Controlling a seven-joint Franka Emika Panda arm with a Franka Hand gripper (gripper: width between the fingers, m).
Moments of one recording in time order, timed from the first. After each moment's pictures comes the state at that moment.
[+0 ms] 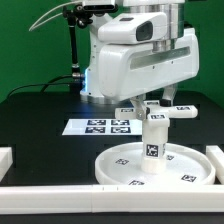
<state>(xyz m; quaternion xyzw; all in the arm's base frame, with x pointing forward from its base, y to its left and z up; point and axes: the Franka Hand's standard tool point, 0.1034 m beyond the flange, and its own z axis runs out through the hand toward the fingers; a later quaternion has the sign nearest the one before) 0.574 0.044 0.102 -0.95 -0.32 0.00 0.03</state>
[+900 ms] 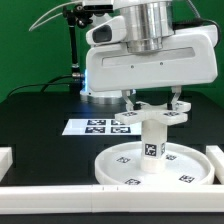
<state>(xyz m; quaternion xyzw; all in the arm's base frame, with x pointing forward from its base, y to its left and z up) 0.572 0.045 0.101 -0.98 0.21 -0.01 0.07</state>
